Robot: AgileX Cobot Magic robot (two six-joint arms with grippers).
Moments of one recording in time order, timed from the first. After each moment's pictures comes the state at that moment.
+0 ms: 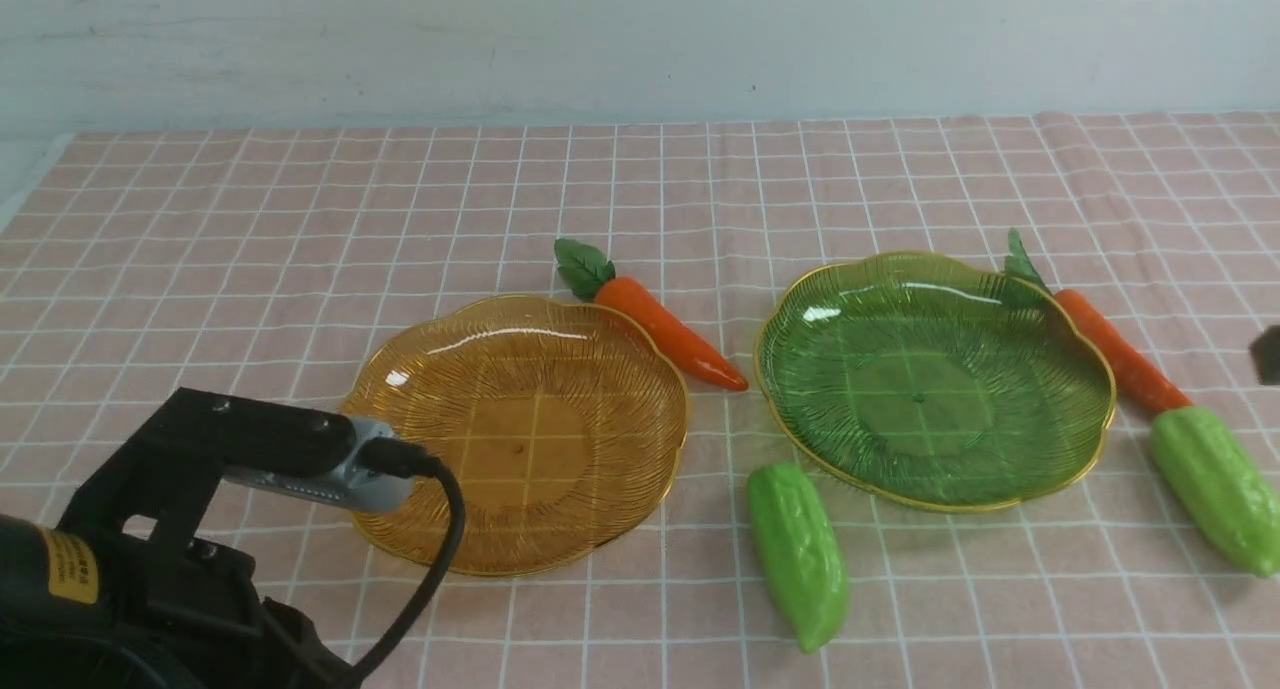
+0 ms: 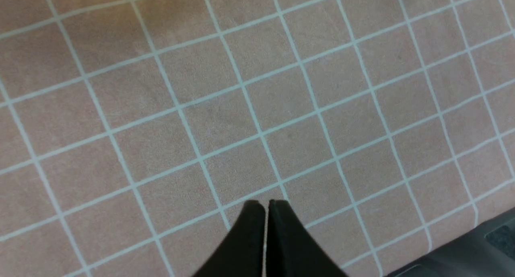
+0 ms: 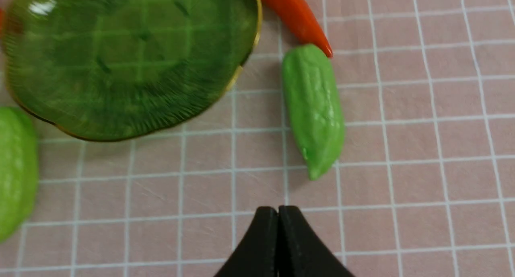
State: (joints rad) right arm -0.03 1.48 -1.17 0.00 1.22 0.05; left arm -0.40 0.98 -0.72 -0.31 0.99 0.03
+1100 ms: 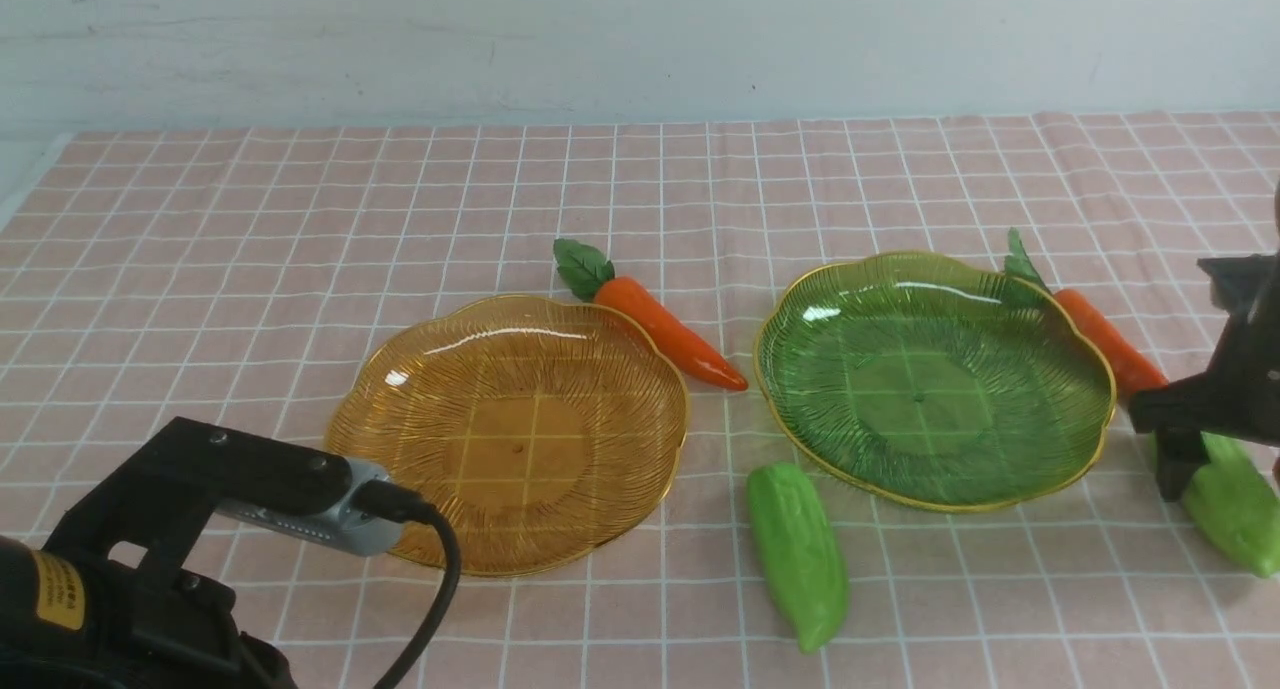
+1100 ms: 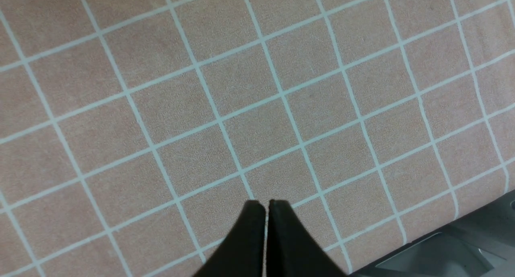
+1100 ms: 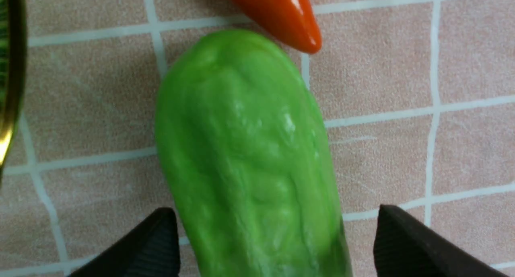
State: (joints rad) right arm -0.03 1.94 -1.26 -0.14 1.05 0.16; left arm -0.40 0.98 -0.72 -0.26 1.05 0.03
